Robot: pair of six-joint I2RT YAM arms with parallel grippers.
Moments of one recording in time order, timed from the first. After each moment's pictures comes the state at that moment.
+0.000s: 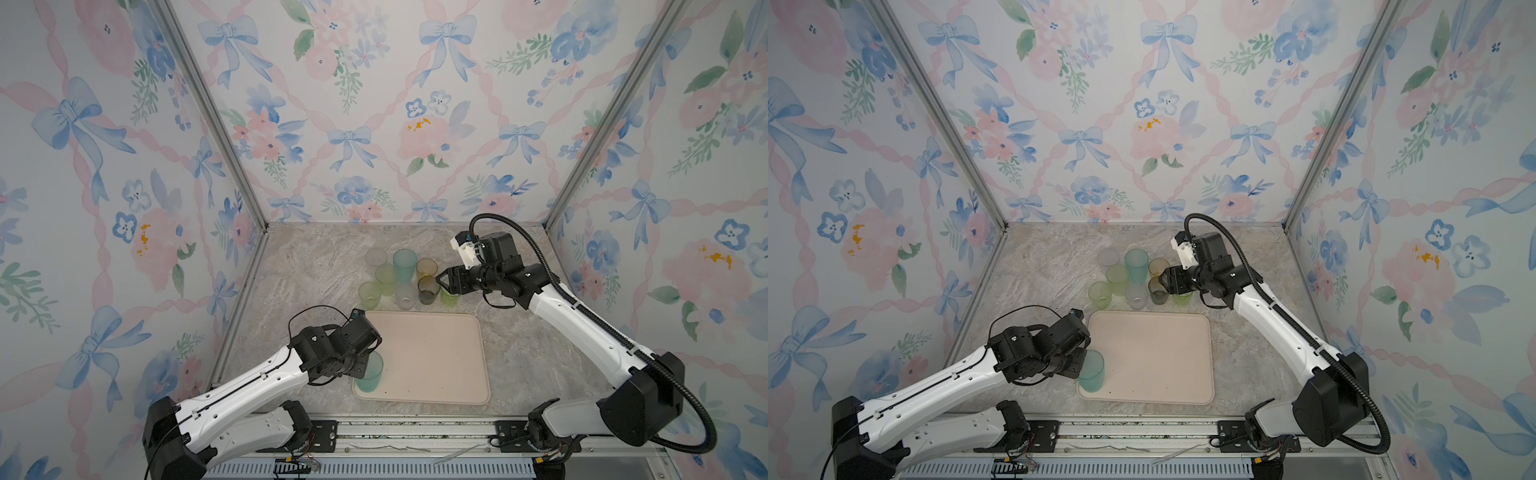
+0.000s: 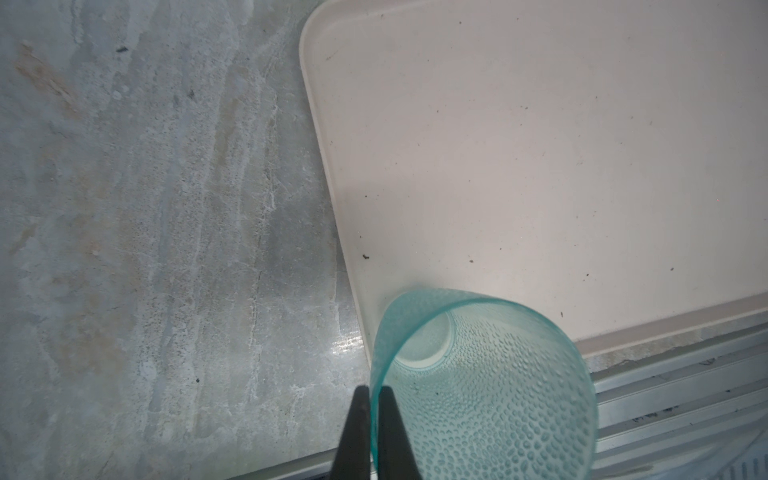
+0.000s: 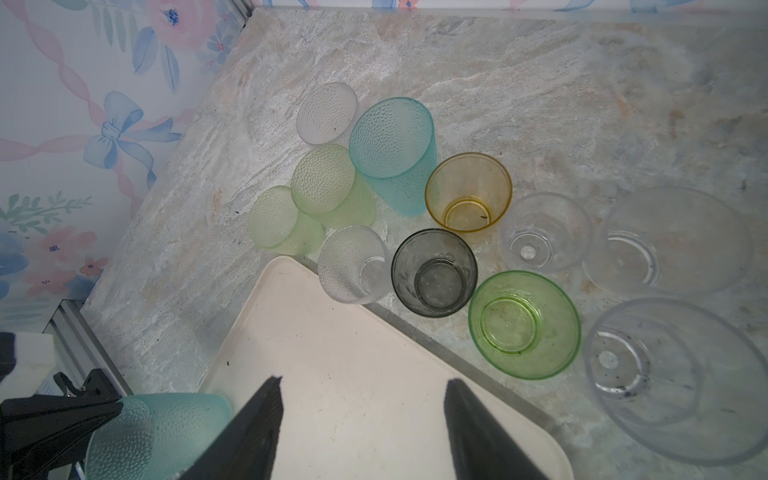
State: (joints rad) left arm -0.92 1.01 0.86 -1.08 -0.20 -0.64; right arm 0.48 1.41 1.26 -0.61 -0.28 0.21
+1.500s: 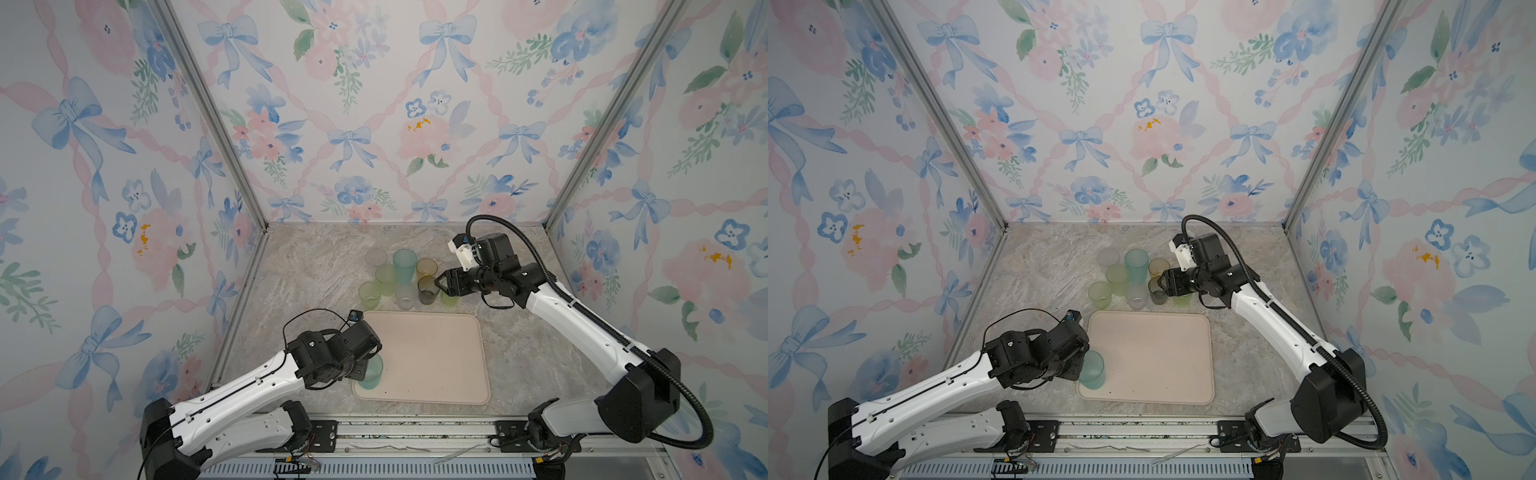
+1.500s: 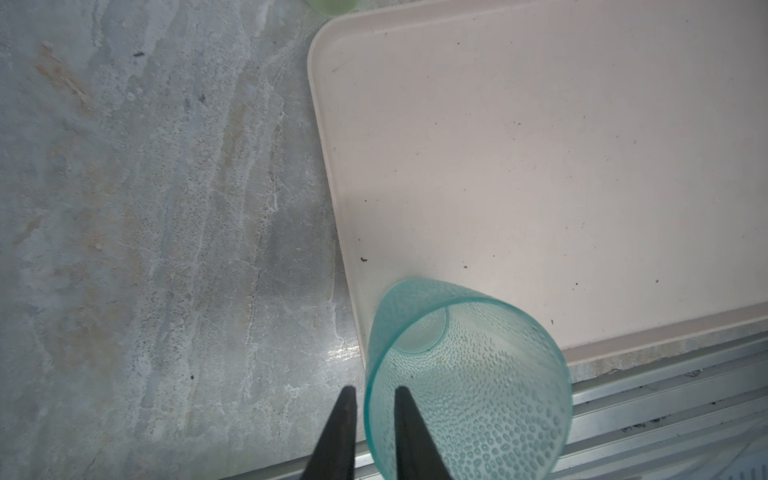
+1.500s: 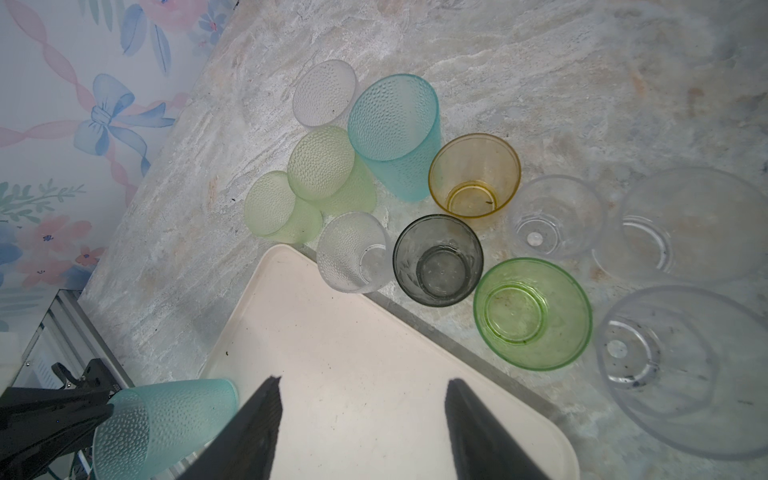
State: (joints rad) left arm -0.97 0.98 0.85 -1.08 -0.25 -0.71; right arm 0.49 1.42 1.27 -0.63 -0.28 0.21
